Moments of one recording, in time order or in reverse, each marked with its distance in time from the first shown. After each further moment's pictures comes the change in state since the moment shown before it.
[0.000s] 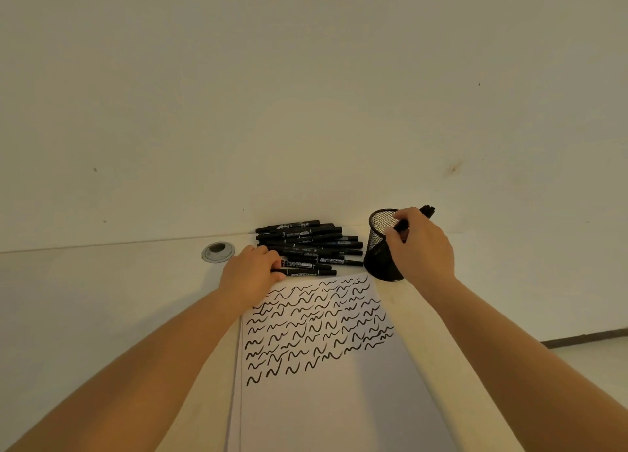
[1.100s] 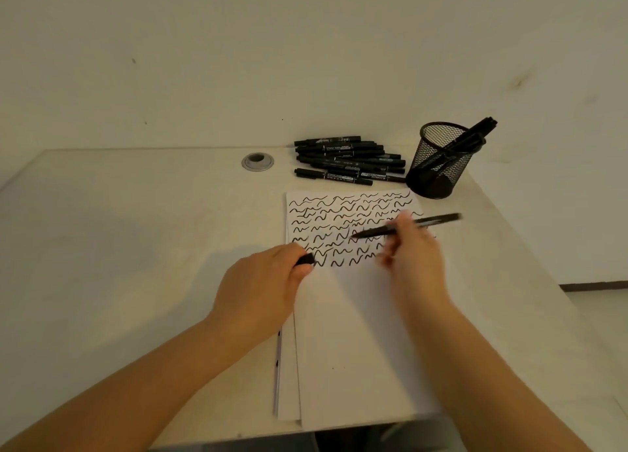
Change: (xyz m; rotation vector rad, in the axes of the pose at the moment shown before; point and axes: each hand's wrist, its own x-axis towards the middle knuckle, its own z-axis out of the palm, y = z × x) left_hand -0.187 0.036 -0.044 -0.291 0.035 -0.003; right_hand -0.155 -0.068 0.022 1.031 -0.201 0.648
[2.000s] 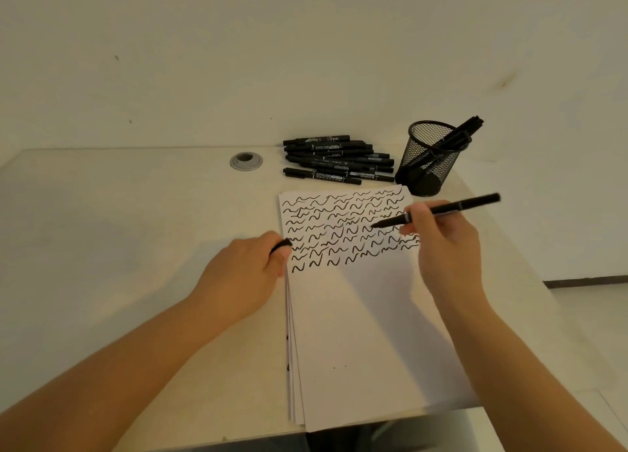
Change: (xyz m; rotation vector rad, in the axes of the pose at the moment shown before) left_hand 0.019 -0.011 -0.003 -0.169 -0.121 -0.166; right_hand 0.013 -0.019 -0.041 -0.280 0.090 -0.376
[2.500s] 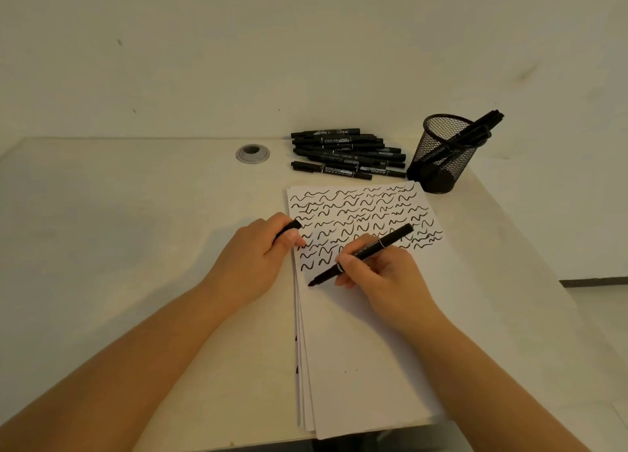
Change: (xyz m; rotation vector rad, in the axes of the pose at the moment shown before) left_hand 0.021 -0.023 0.011 -0.130 0.080 0.138; right_hand -0.037 0.012 0.034 -0.039 -0.593 -0.036
